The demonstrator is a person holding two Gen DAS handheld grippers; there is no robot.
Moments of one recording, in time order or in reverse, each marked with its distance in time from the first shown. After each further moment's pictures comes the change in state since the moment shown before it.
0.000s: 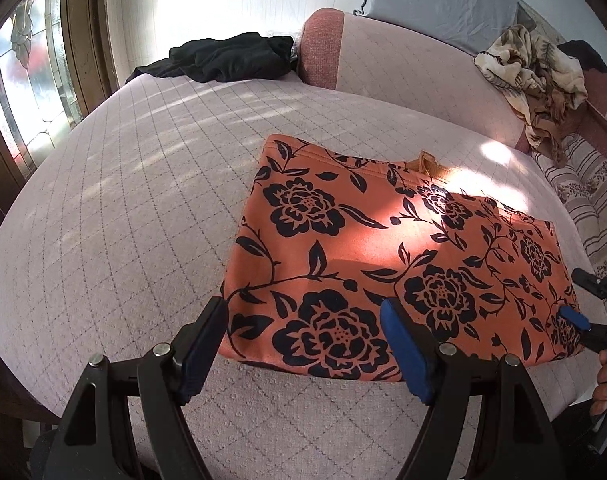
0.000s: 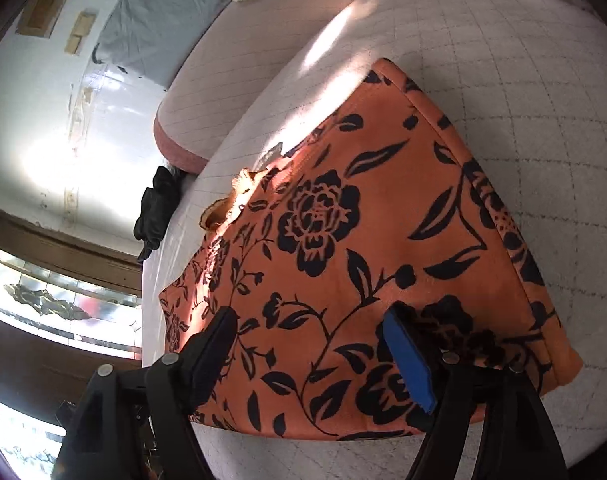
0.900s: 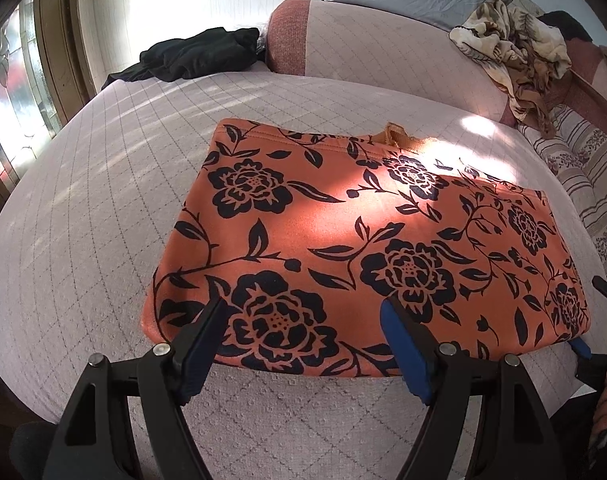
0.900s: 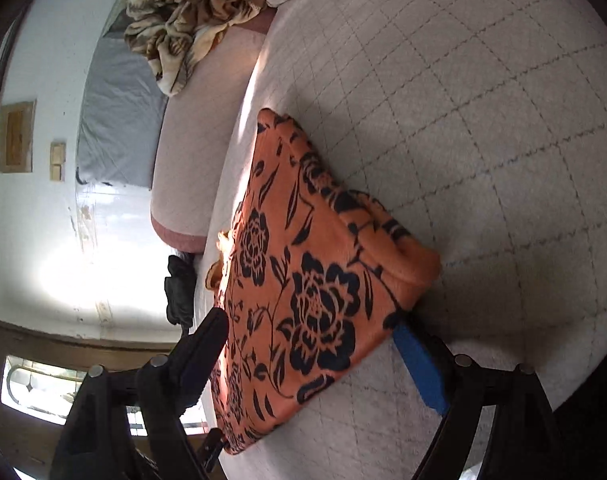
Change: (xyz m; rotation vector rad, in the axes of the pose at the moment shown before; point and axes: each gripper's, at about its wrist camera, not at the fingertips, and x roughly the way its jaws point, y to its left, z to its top) left arm 0.017 -0.045 -0.015 0.087 0.014 -0.016; right arm -0.044 -0.085 -0.046 0.421 -0.171 0.106
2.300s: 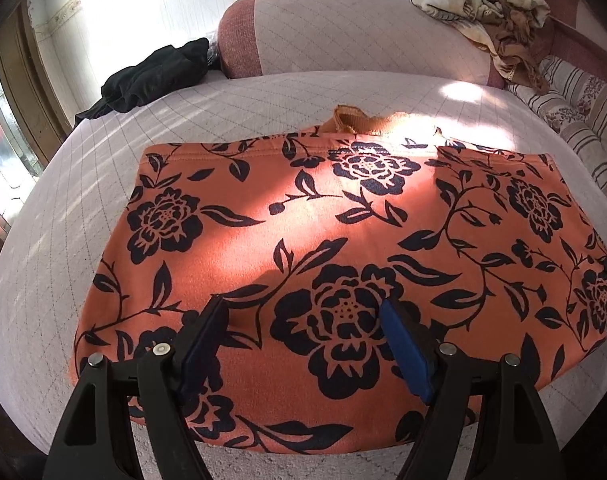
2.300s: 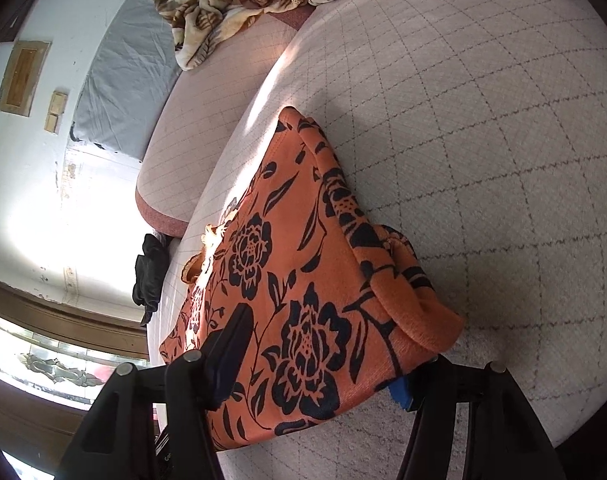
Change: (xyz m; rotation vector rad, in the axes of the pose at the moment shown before) left arm 0.044 -0.067 0.018 0.131 0.004 0.045; right arm 0.017 0.027 0.006 -0.204 -0.012 -0.103
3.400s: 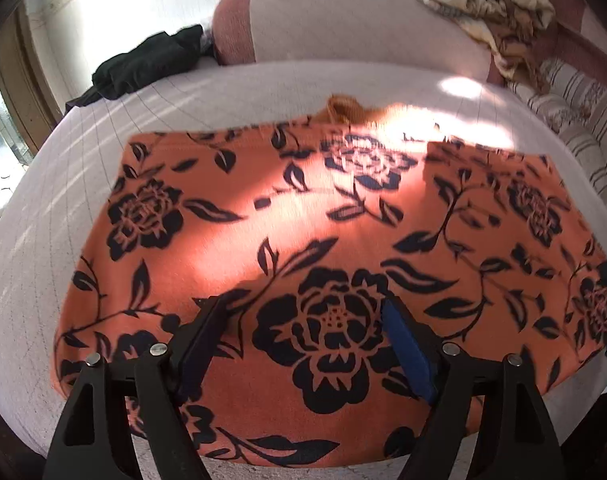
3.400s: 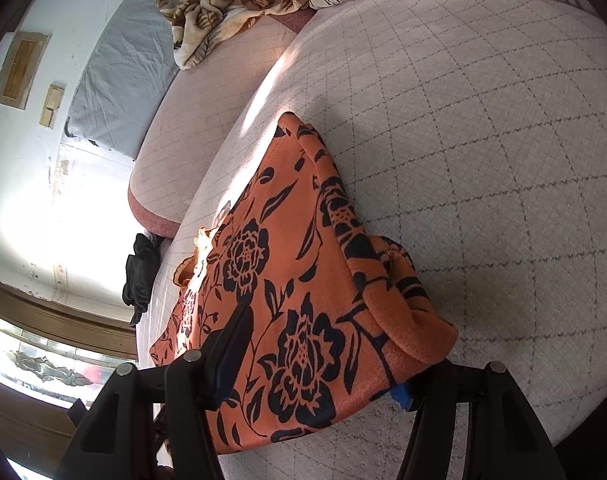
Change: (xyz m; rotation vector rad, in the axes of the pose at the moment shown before) left arm 0.022 -0.006 0.000 0.007 0.039 -0.012; right arm 0.005 0.002 0.008 -0.010 -0.005 -0.046
